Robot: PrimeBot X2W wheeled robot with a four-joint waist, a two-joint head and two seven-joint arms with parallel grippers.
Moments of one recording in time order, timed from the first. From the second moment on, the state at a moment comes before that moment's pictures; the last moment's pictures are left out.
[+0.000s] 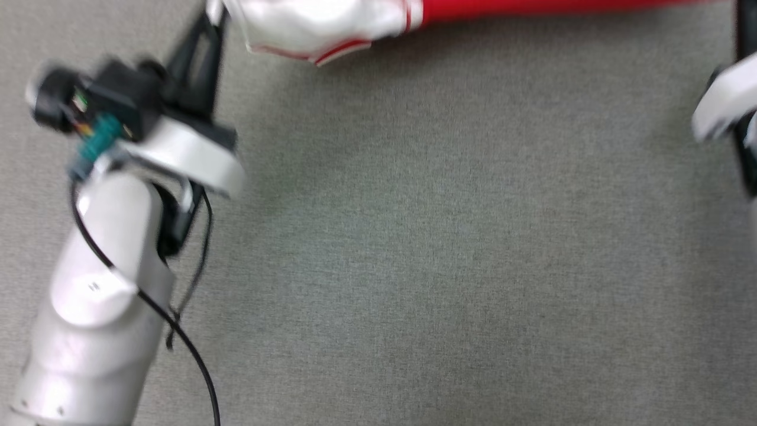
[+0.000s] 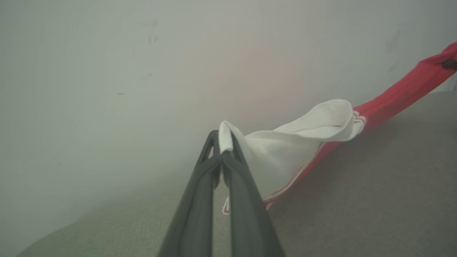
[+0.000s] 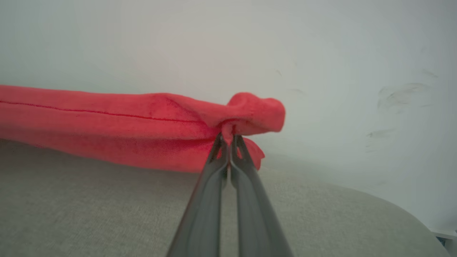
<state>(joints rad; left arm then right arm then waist) -0.77 0.34 -0.27 0.33 -0.24 -0.12 -0.26 -1.00 -0.30 -0.03 0.85 -0.02 0.13 -0.26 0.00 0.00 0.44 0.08</state>
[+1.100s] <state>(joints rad) -0.04 0.56 -0.57 0.15 -0.34 -0.13 -0.10 -0.31 -0.41 0.40 0.74 0.60 0.13 -0.14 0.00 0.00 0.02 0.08</state>
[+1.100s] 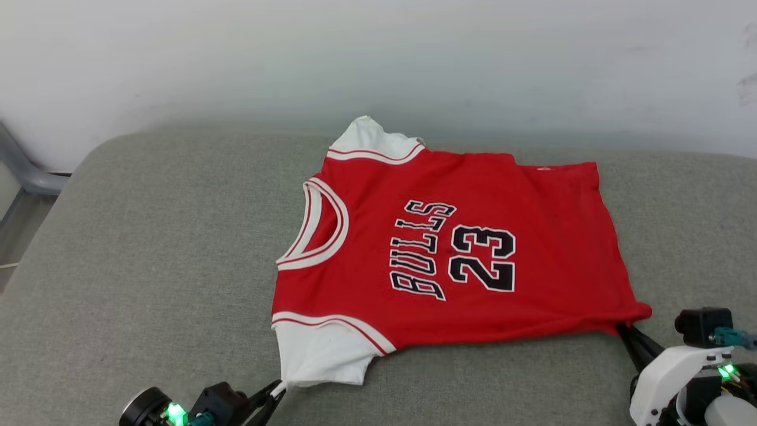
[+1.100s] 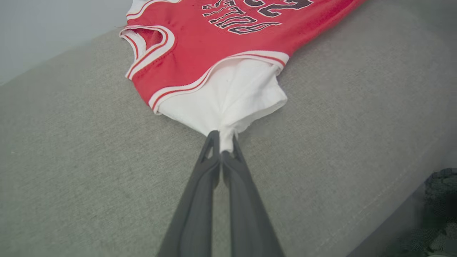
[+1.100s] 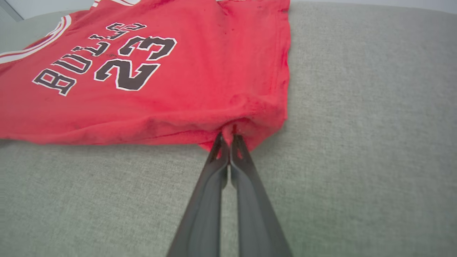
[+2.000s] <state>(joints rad) 0.02 0.69 -0.54 -0.14 -0.51 -0.11 0.04 -0.05 -0.57 0.35 0.33 0.76 0.13 -0.03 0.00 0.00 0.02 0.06</state>
